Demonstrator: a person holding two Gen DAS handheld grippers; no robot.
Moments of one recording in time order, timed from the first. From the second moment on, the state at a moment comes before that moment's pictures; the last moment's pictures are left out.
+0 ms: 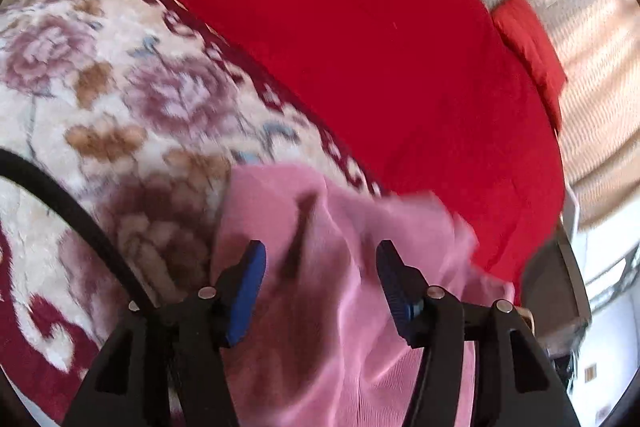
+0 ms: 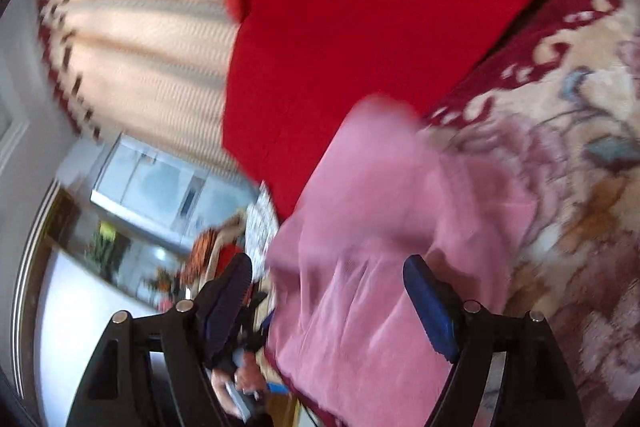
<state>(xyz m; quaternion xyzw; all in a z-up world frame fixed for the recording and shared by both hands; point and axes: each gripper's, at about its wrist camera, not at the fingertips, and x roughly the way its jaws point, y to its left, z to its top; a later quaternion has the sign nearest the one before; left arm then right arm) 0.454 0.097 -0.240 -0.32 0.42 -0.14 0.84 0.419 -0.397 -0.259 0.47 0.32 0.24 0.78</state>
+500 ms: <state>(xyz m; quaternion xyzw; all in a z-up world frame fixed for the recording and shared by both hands) 0.505 0.053 -0.233 -0.32 0.40 -0.16 0.84 0.471 -0.339 -0.260 0.41 0.37 0.19 0.81</state>
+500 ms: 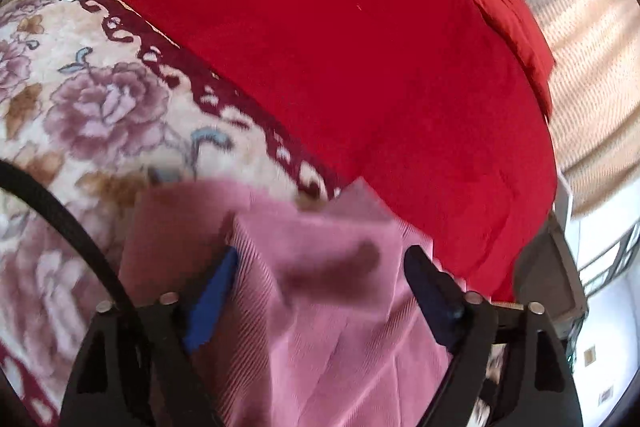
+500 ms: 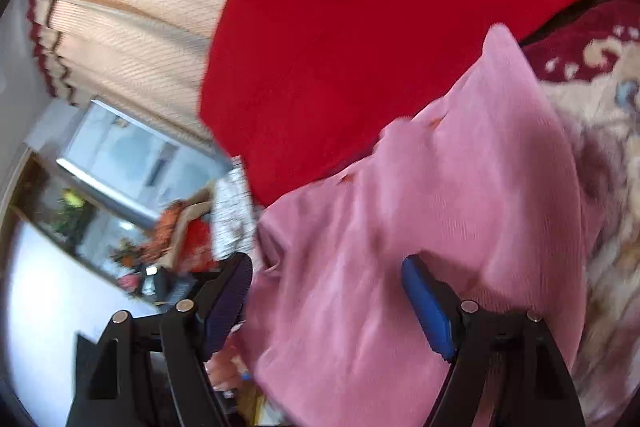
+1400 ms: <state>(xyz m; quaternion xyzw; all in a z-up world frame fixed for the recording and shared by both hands) 0.481 -0.003 -0.245 -0.03 0.48 -0.05 0.88 0.457 -0.317 -0.240 0.29 0.36 0.10 0.88</state>
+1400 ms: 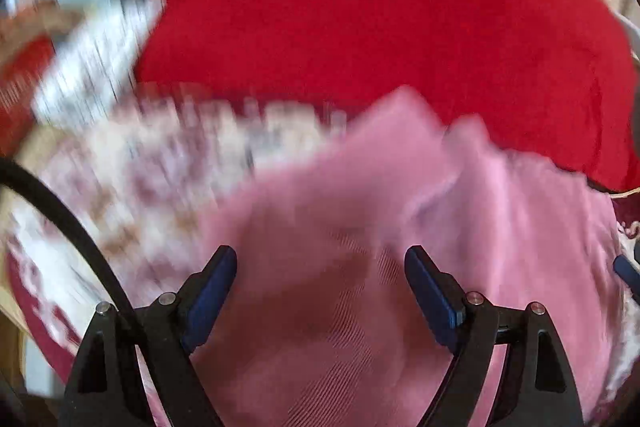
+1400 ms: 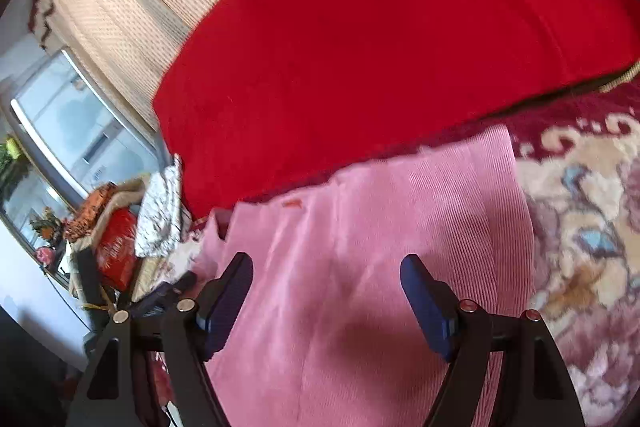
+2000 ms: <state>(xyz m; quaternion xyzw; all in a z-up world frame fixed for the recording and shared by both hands) 0.542 0.026 -0.242 -0.20 0.43 -0.01 0.88 0.472 -0.302 -0.265 0.31 0.37 0.10 0.87</state>
